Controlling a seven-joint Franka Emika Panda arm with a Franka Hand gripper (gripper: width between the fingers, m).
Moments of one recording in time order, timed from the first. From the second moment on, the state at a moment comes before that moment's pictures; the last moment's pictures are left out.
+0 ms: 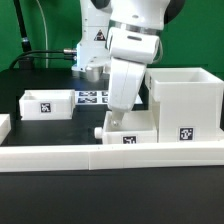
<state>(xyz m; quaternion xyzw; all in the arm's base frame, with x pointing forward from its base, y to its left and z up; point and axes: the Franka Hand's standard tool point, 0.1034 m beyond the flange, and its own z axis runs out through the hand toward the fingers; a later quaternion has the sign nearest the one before) 0.543 -0.002 0.037 0.75 0.65 -0.07 0.07</state>
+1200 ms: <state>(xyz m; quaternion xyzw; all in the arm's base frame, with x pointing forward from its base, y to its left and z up) 0.545 -0.030 0.054 0.73 0.68 -0.07 0.06</state>
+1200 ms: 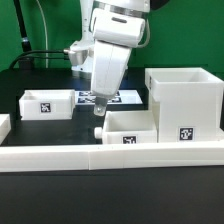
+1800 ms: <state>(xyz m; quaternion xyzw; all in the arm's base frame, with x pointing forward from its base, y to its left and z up) 0.545 -0.055 0.053 0.74 0.68 -0.01 0.01</state>
